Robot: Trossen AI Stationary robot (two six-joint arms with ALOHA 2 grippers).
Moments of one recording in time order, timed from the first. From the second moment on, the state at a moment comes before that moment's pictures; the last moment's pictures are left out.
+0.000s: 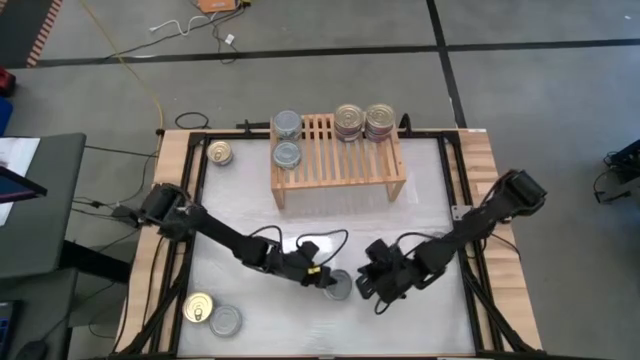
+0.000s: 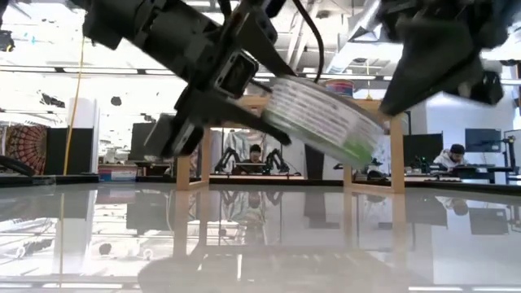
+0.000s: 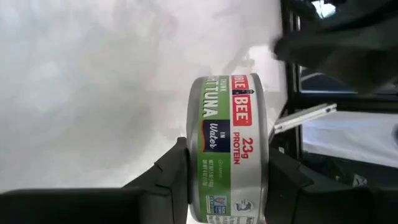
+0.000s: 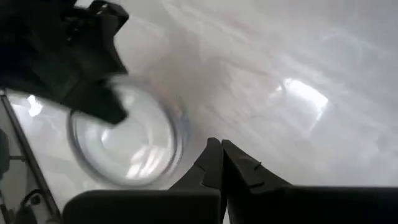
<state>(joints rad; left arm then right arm) -0.37 1.86 1.02 0.35 -0.18 -1.51 0.58 1.60 0.99 -0.41 0.48 1.38</state>
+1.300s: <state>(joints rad) 0.49 1.04 0.97 -0.21 0.14 -1.17 0.49 1.37 0.99 -0.49 0.60 1.18</state>
